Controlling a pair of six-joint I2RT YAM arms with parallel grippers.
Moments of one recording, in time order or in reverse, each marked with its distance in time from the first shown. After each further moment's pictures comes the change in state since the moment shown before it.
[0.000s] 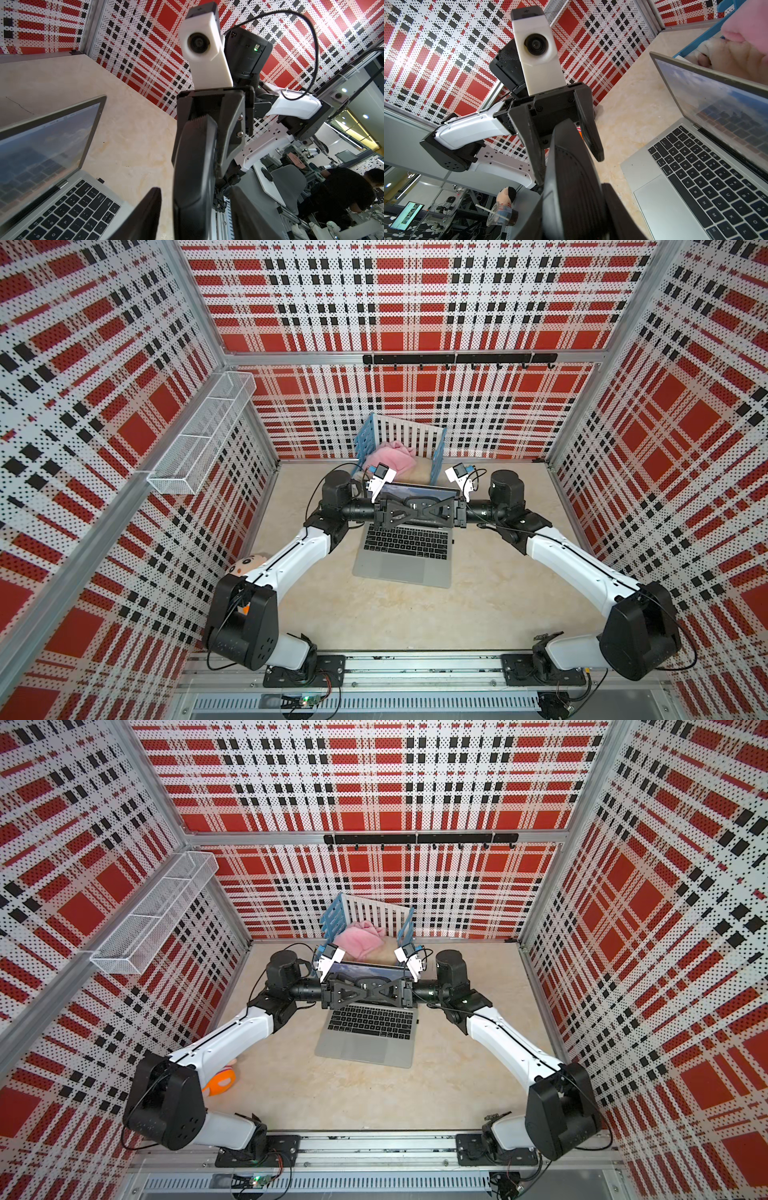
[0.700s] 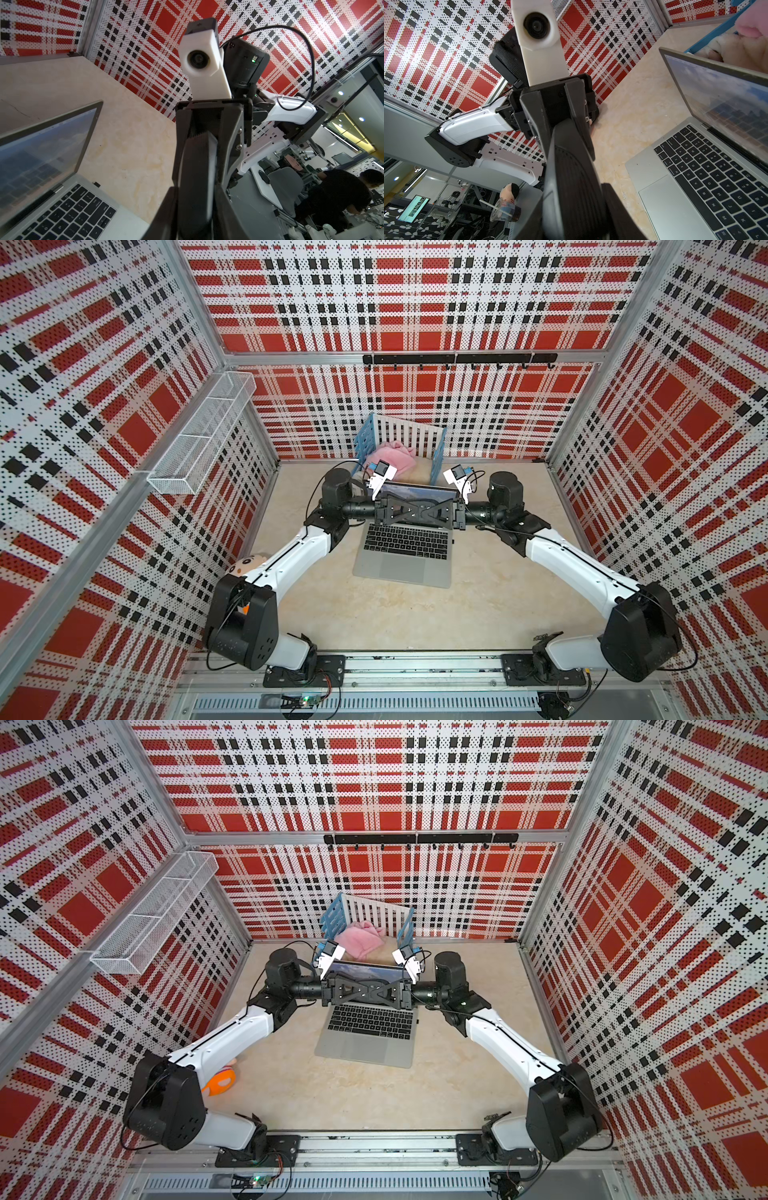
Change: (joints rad) left arm -0.006 0.001 0.021 0.012 0.000 -0.032; right arm 0.014 -0.006 -0.014 0.019 -0.010 0.008
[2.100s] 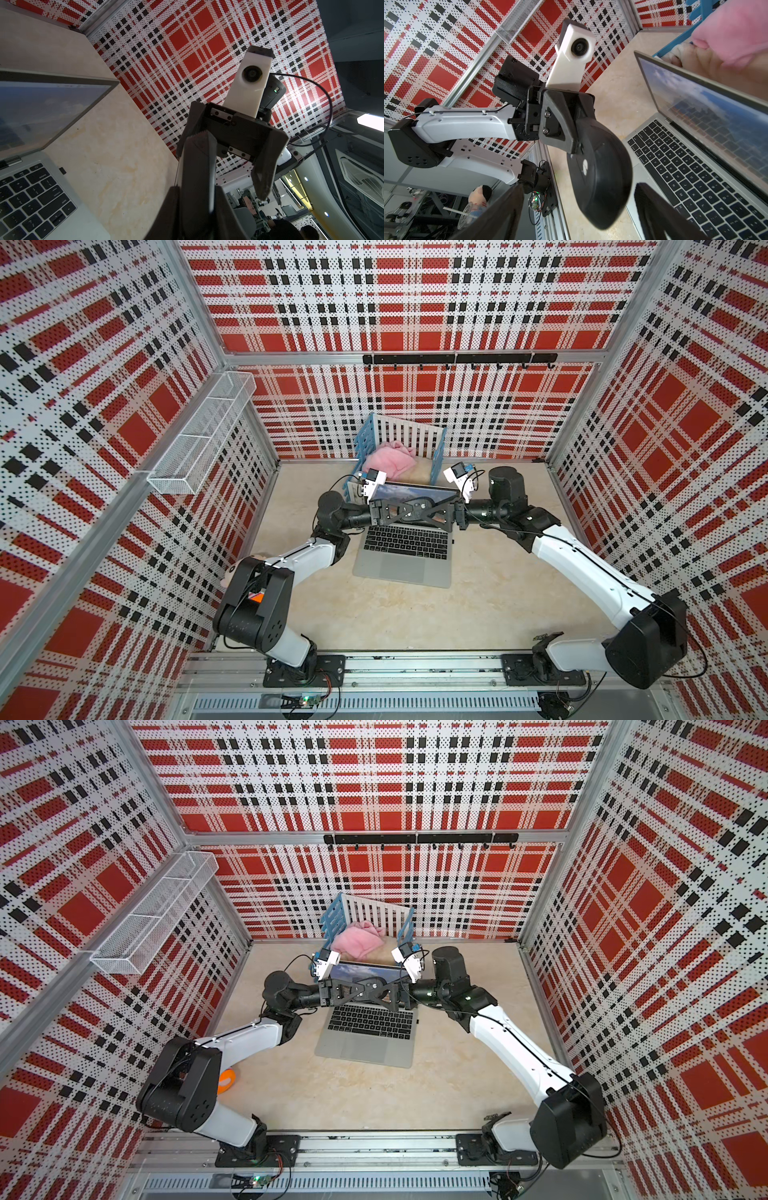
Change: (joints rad) left arm 0.031 0.092 -0.227 0.665 -0.072 -0.655; right arm 0.023 -0.023 0.123 -0.321 0.158 -0.202
